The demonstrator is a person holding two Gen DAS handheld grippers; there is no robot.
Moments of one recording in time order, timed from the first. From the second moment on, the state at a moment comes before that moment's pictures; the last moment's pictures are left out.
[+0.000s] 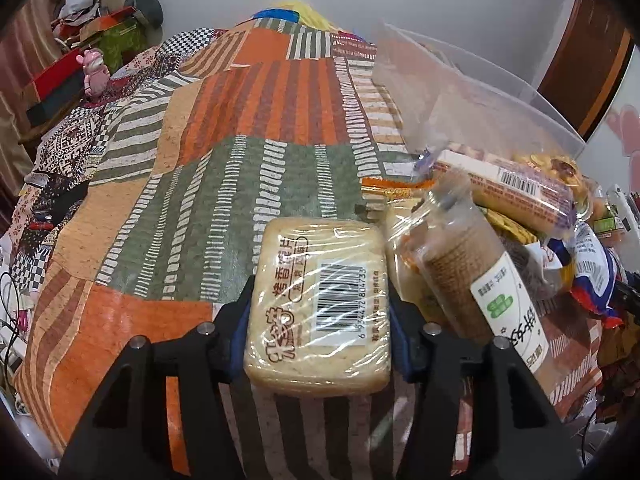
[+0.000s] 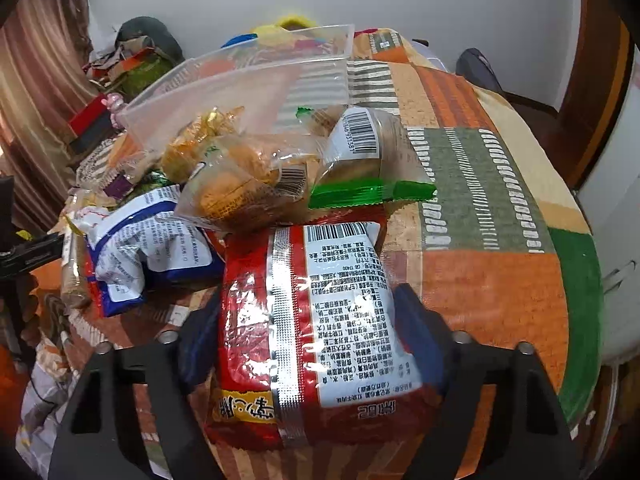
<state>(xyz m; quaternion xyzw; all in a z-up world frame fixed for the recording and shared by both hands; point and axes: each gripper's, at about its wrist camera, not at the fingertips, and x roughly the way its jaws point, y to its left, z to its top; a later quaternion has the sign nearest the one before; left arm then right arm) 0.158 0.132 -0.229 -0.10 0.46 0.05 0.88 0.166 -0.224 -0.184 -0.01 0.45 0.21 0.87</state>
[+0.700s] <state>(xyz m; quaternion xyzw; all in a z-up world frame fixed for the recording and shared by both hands) 0.141 0.109 -0.139 -0.07 0.38 0.05 0.92 0.177 -0.245 -0.114 0.00 0.36 0.17 0.92</state>
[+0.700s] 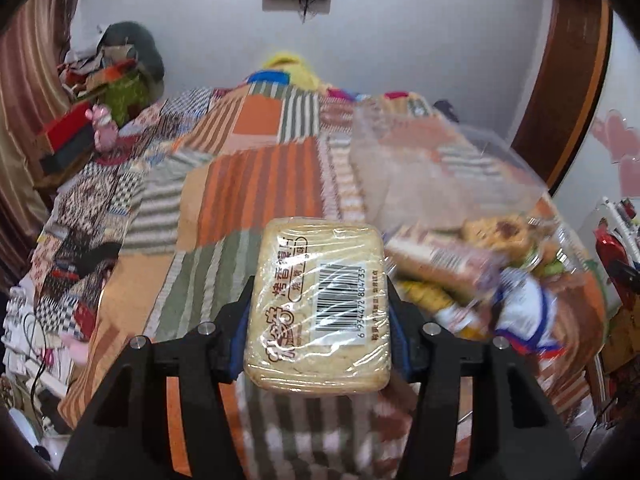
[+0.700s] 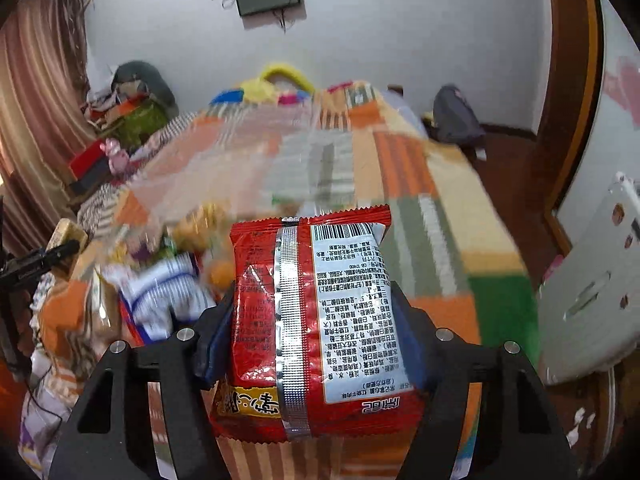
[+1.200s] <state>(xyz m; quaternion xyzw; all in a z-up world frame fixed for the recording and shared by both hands) 0.233 0.076 -0.099 -0.09 0.34 0.01 0.94 0.236 -0.193 -0.091 0.00 0.30 0.20 0.93</state>
